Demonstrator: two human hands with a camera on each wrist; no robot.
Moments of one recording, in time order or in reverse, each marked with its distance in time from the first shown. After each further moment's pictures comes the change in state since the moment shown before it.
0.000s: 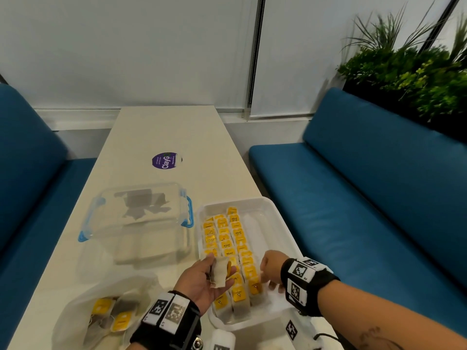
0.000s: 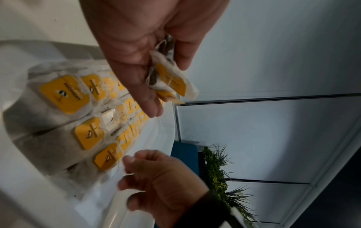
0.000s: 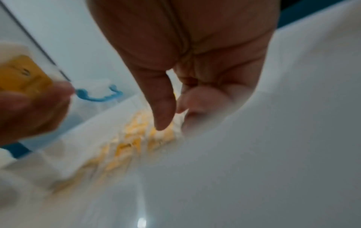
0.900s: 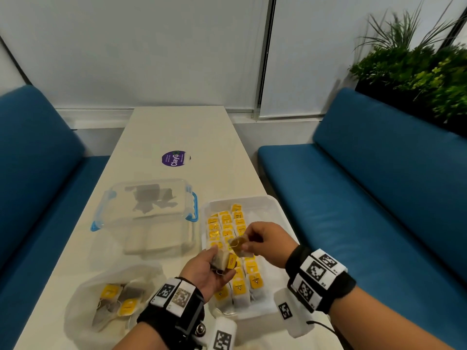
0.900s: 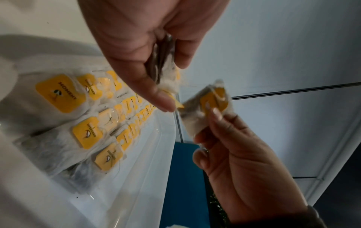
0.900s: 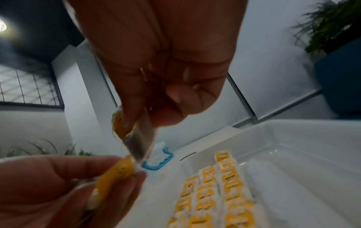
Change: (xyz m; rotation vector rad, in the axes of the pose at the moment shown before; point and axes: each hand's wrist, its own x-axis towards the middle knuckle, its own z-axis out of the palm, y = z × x) left_hand -0.003 -0.003 0.012 0.050 0.061 0.029; right_hand -0.047 -0.021 -0.021 0.220 0.335 -0.626
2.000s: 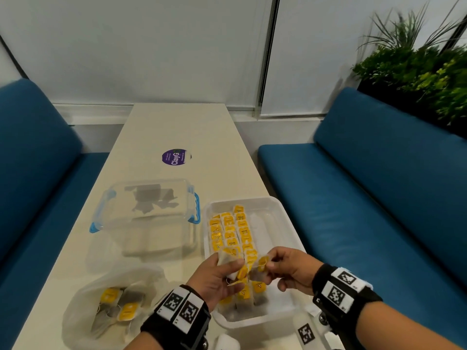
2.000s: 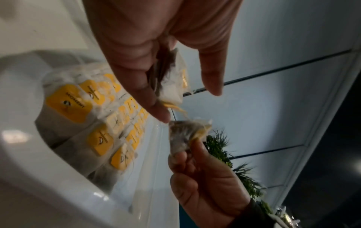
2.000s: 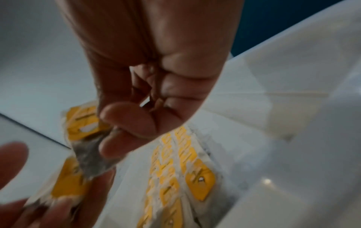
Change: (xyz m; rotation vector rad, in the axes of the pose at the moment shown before) left_hand 0.000 -0.007 -0.006 0.261 -0.186 0.079; right_hand -0.017 0.057 0.000 0.820 -0.239 0.370
